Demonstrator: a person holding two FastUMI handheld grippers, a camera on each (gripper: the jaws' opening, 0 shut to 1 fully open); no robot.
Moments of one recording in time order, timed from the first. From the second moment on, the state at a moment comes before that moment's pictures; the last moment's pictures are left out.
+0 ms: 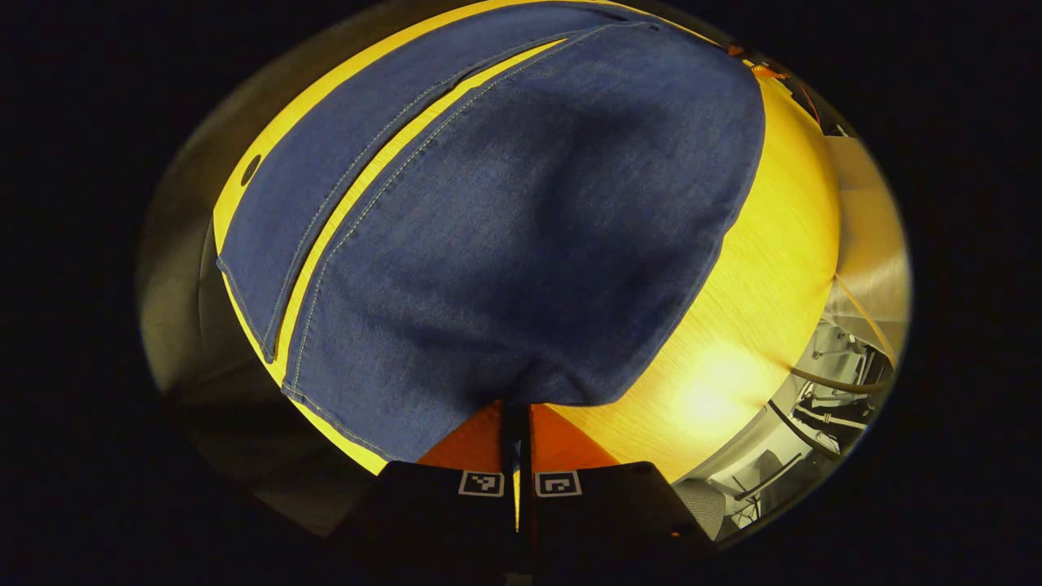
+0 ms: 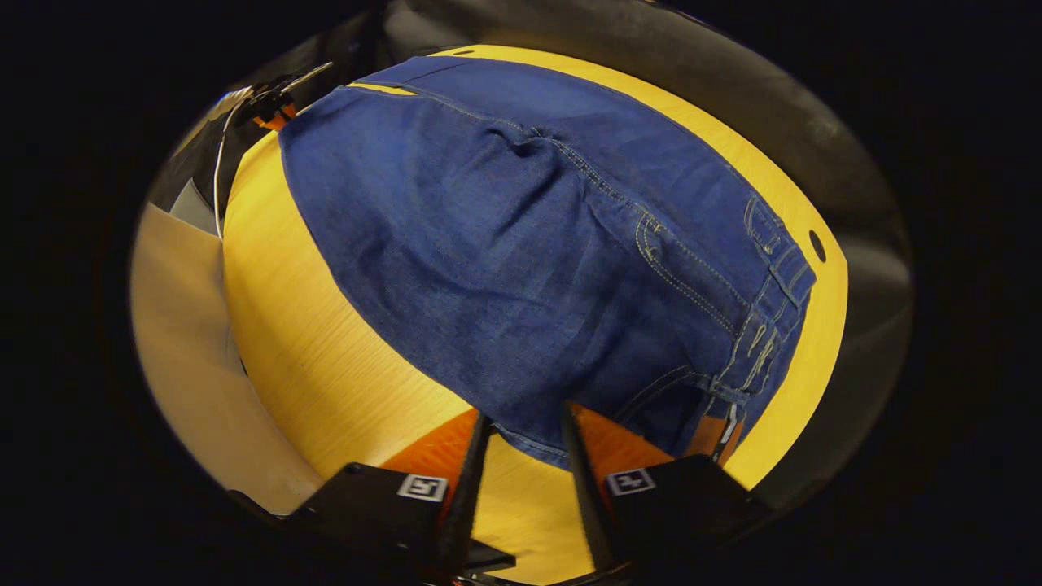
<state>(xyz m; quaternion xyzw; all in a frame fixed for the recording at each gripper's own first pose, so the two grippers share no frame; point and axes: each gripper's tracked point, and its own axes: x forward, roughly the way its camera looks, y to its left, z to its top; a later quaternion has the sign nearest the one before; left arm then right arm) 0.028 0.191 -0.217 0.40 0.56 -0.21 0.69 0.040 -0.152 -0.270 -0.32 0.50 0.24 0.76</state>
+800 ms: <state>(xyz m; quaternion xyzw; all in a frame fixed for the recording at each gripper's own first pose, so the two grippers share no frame) 0.034 0.191 -0.215 0.38 0.50 -0.14 0.77 0.043 -0.153 -0.264 -0.30 0.44 0.08 0.84</state>
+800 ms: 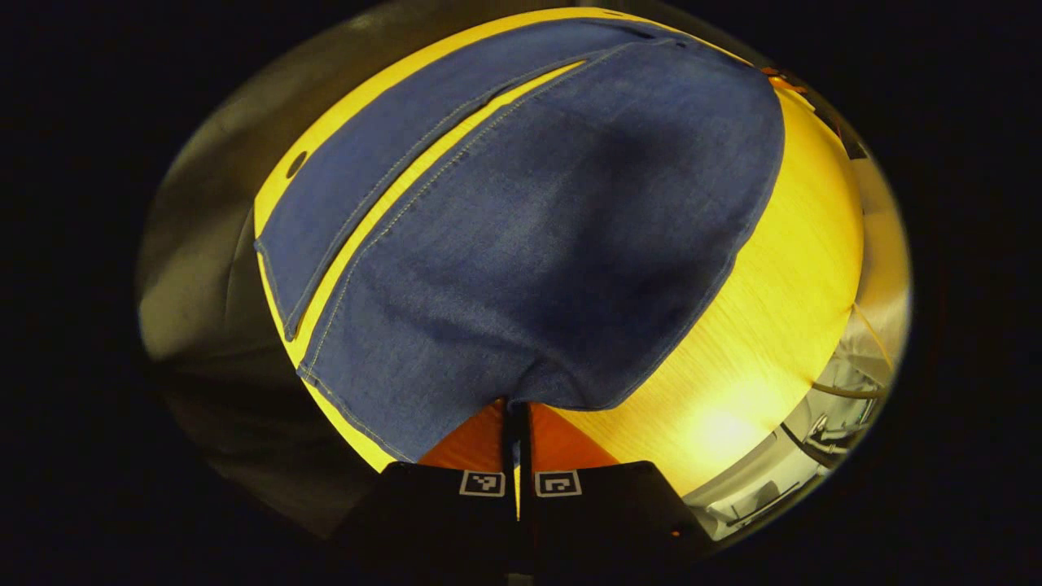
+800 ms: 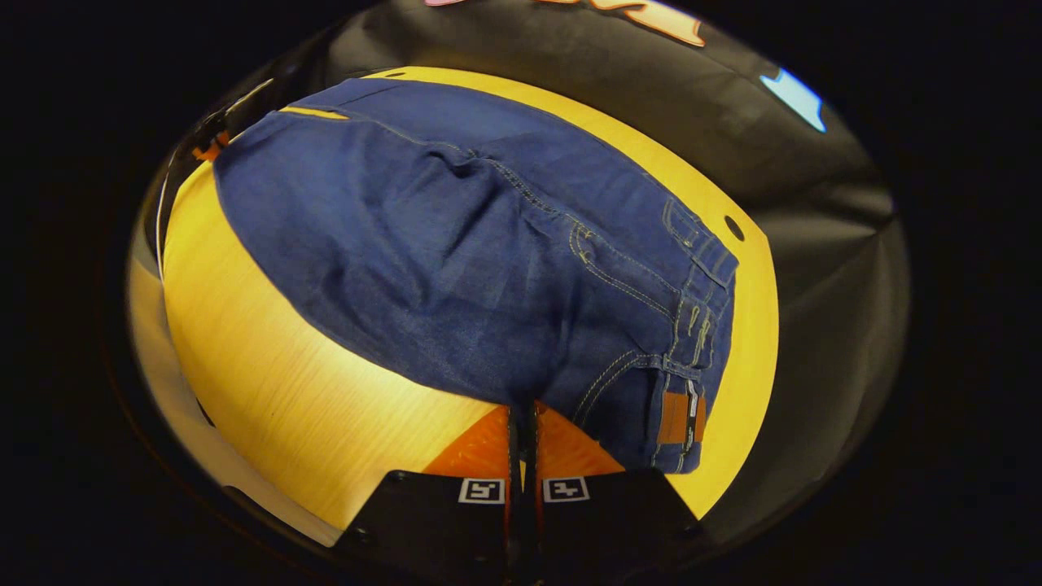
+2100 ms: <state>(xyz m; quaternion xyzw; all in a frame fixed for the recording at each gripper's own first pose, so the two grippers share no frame) 0.099 0.140 0.003 0.20 0.10 0.13 0.96 0.306 -0.122 -0.127 0.02 0.16 -0.13 0.98</state>
